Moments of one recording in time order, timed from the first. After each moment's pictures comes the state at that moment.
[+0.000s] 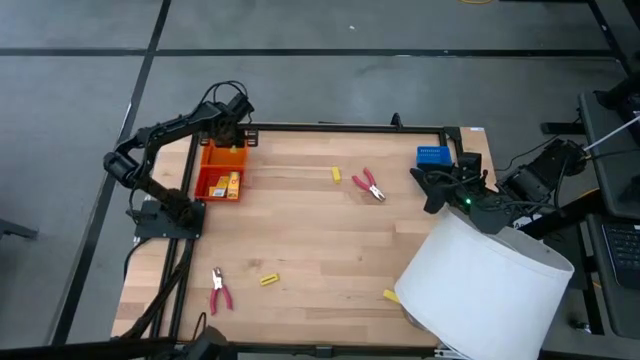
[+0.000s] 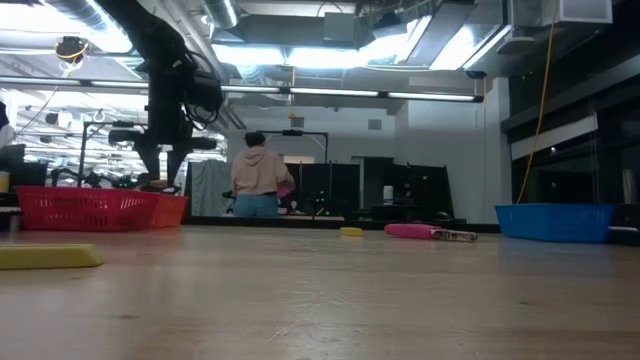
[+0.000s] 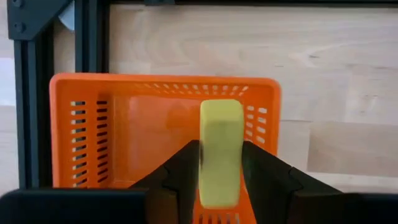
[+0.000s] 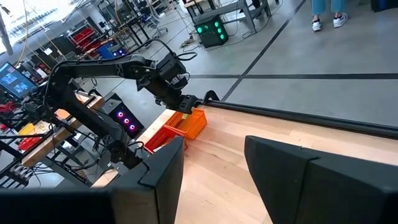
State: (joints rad) left arm 0.94 1.48 1.00 -0.88 -0.21 -0.67; right arm 0.64 1.00 1.27 -0.96 1.19 1.20
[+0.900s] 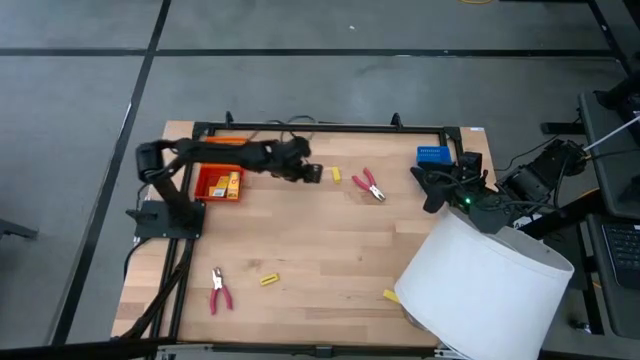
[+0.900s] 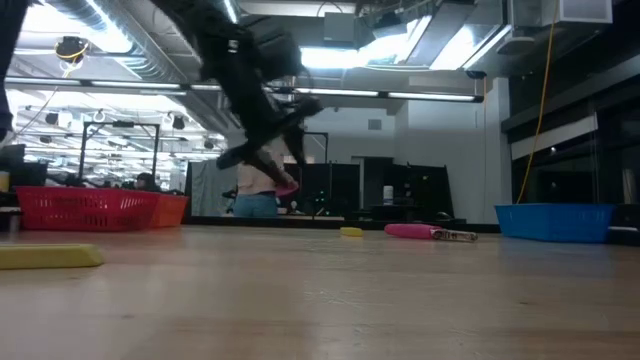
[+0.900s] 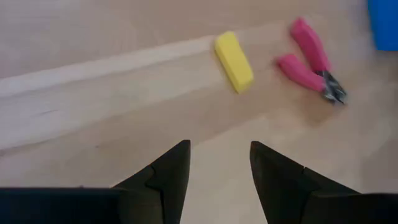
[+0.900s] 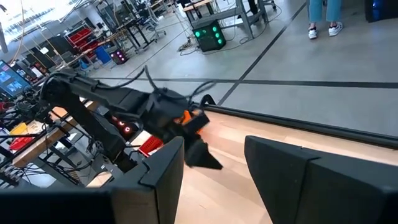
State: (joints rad) left arm 0.34 1.71 1.11 -0.34 -0.02 -1.00; right arm 0.63 1.00 1.27 -0.97 1.20 1.16
